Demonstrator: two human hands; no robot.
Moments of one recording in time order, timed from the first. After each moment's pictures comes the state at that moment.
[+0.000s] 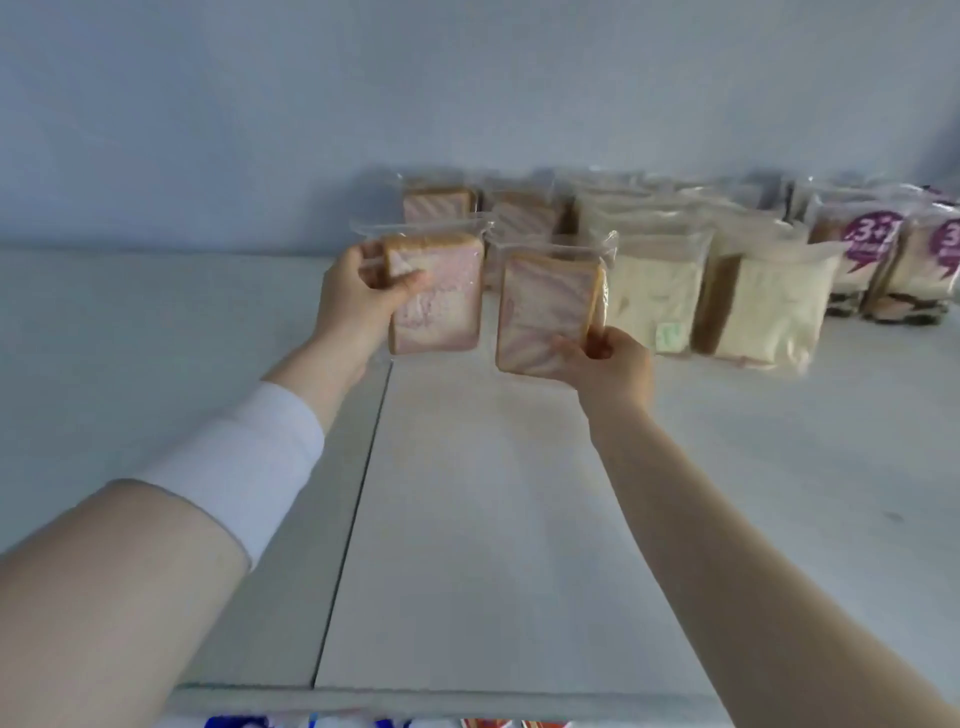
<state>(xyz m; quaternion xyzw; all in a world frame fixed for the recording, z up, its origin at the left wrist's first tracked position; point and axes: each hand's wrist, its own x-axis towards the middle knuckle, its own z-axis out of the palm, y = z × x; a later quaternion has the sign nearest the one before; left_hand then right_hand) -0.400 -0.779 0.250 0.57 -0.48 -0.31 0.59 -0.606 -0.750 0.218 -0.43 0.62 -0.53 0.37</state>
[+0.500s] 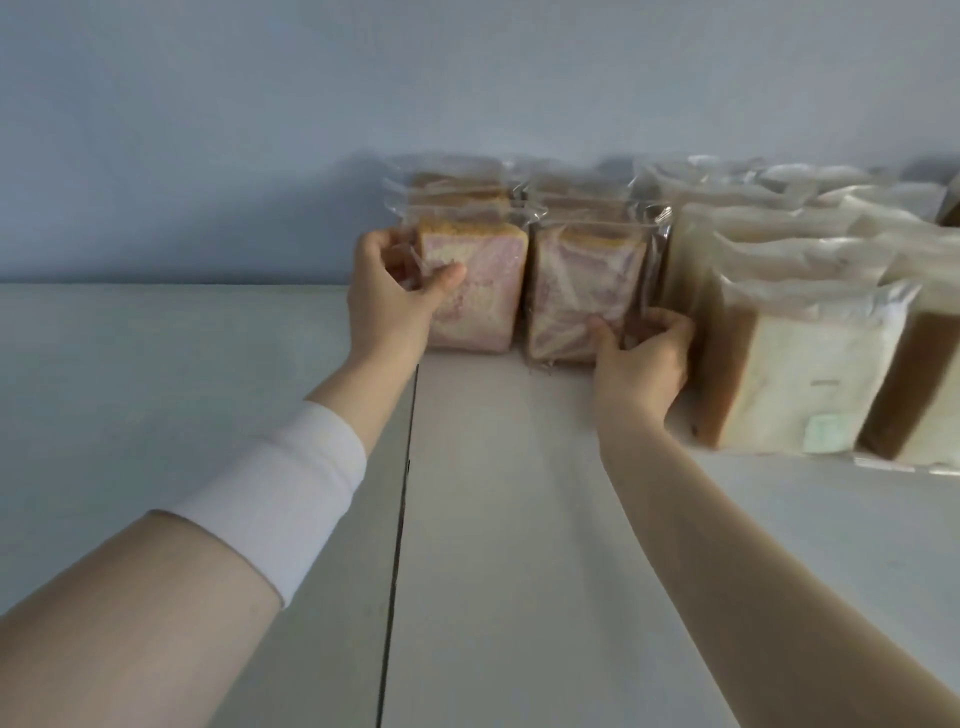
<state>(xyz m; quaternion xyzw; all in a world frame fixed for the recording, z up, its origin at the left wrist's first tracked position) -0.382 -0.934 0.210 0.58 -0.49 -0.25 0.60 -0.555 -0.902 0.194 -0.36 0.71 -0.56 0.22</state>
